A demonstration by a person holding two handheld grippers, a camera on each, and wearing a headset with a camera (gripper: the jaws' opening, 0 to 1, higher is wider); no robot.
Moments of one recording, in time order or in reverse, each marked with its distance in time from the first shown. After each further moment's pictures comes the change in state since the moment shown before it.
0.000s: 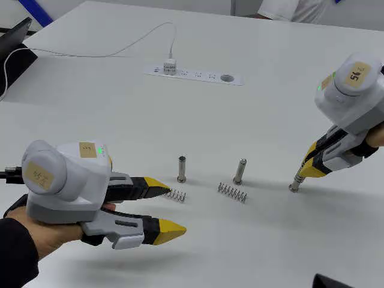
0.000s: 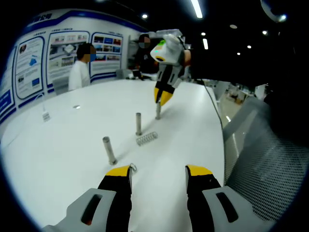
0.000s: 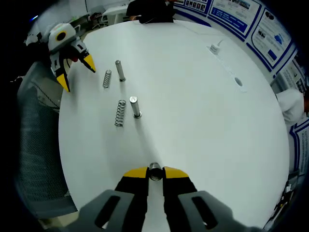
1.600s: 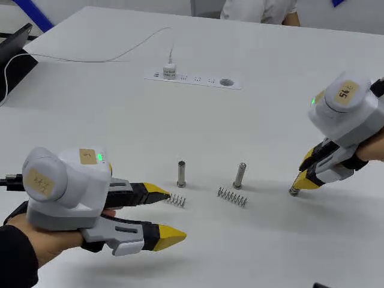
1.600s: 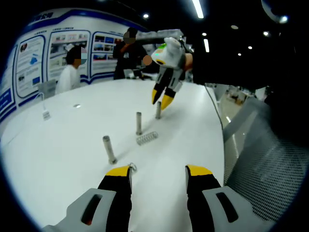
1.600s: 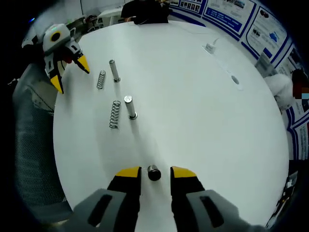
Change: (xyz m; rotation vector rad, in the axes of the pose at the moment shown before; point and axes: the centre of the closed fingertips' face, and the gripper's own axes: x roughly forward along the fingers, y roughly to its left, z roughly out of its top) left arm 0.000 0.000 -0.001 -0.010 0.001 0.000; right arm 0.005 -0.002 0.001 0.026 -0.027 -0.038
